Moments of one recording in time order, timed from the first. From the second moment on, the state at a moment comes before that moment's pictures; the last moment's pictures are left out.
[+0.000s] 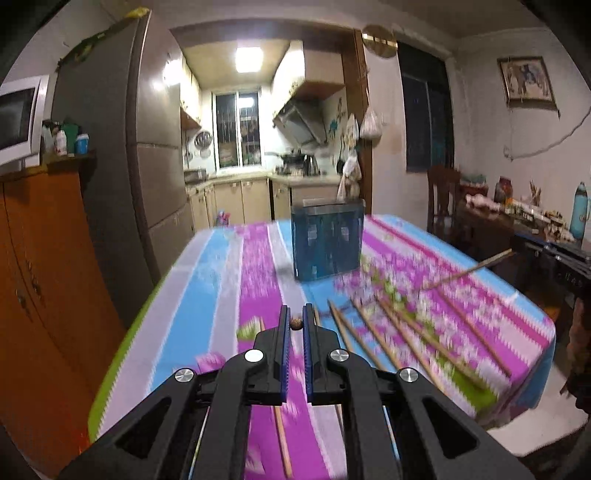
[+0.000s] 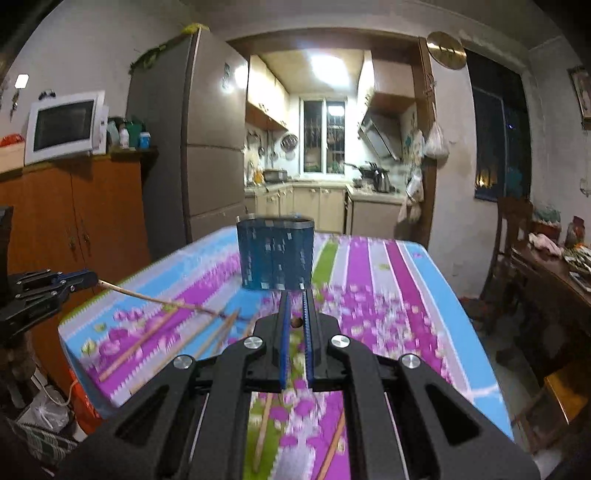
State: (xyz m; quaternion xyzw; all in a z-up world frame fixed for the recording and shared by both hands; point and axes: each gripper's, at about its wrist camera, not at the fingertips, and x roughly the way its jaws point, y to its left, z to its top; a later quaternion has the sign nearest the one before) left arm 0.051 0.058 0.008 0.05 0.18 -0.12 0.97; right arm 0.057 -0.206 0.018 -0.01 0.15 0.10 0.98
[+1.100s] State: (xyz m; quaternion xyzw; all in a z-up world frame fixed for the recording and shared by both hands) left arm 0.222 0.025 0.199 -0.02 0.11 -0.22 0.97; right arm 0.210 -0.219 0.190 -0.01 0.06 0.14 0.99
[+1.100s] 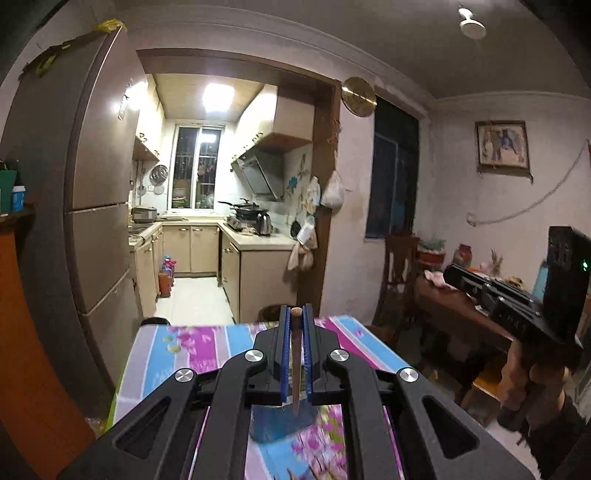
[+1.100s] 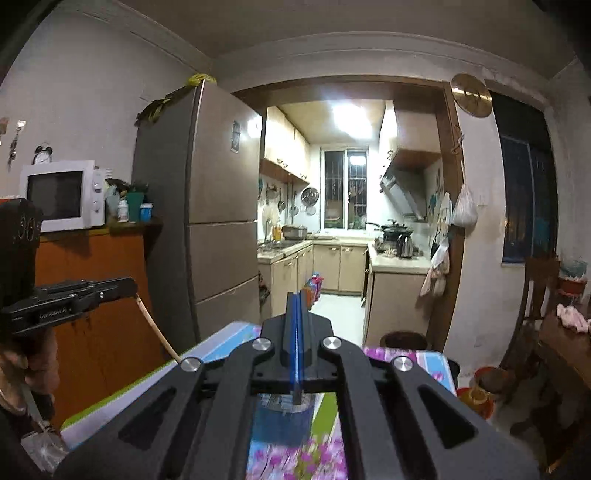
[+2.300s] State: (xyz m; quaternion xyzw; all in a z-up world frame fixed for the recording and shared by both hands) left arm 0.261 0.021 0.141 0.00 0.15 -0.21 0.97; right arm 0.263 -0.352 -0.067 0.02 0.42 0.12 0.90
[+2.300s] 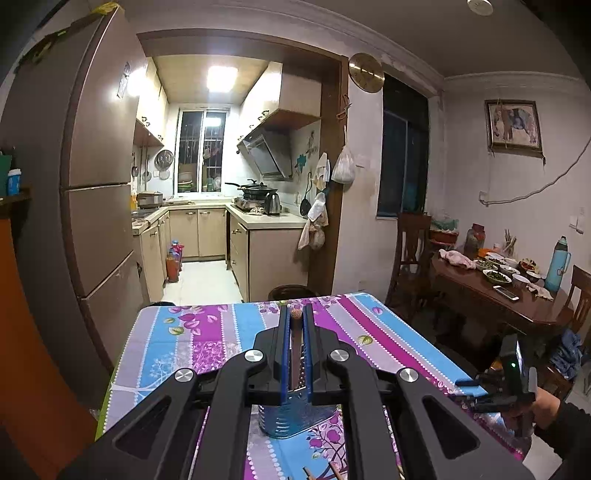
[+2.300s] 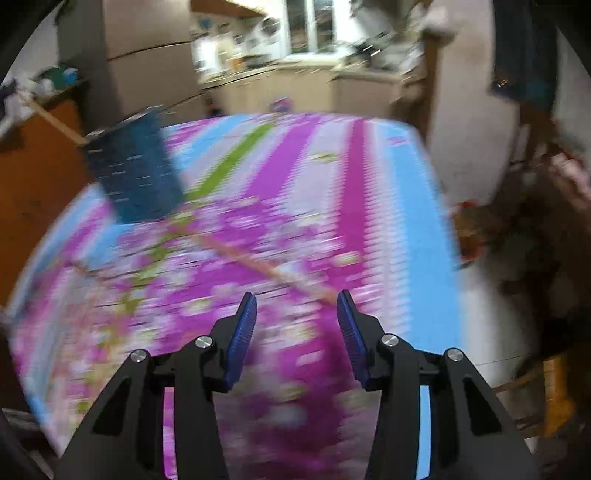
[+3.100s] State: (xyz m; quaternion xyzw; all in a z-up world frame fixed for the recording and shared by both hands) left arm 0.246 0.020 0.099 0.01 0.17 -0.23 0.96; right arm 0.024 -0.230 -0.101 0.01 0.36 0.05 0.93
